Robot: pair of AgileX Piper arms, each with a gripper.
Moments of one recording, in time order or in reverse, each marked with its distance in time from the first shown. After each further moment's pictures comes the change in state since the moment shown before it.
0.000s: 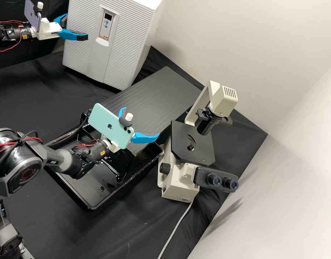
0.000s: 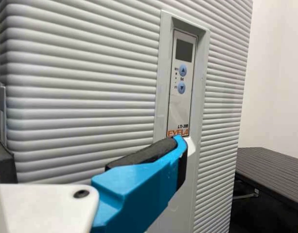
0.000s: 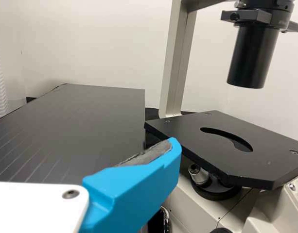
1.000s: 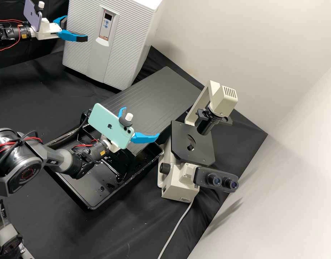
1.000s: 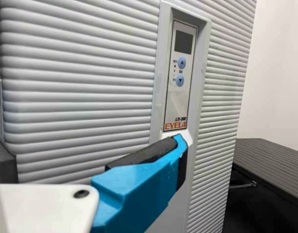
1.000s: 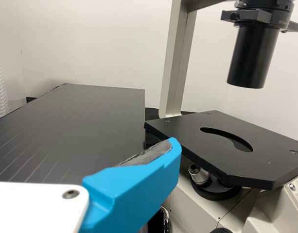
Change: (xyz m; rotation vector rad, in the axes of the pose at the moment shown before) left arm -0.004 0.005 0.008 -0.014 0.028 -0.031; right arm 0.000 0.000 0.000 0.000 0.000 0.000
